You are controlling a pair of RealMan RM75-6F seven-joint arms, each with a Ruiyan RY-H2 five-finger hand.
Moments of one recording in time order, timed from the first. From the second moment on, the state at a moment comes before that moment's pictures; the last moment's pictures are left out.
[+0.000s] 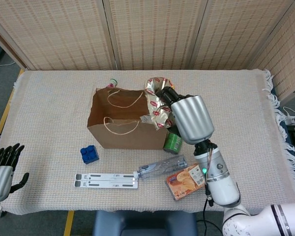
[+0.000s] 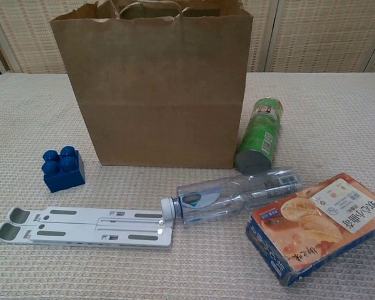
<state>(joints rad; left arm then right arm) -0.10 -1.13 -0.05 -1.61 1.47 1.48 0.10 0.94 -1.17 0.45 -2.31 -0.79 1.47 -0.88</state>
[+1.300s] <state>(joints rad) -0.10 -1.13 -0.05 -1.61 1.47 1.47 0.09 1.10 -1.43 0.53 -2.08 -0.40 1.53 -0.96</state>
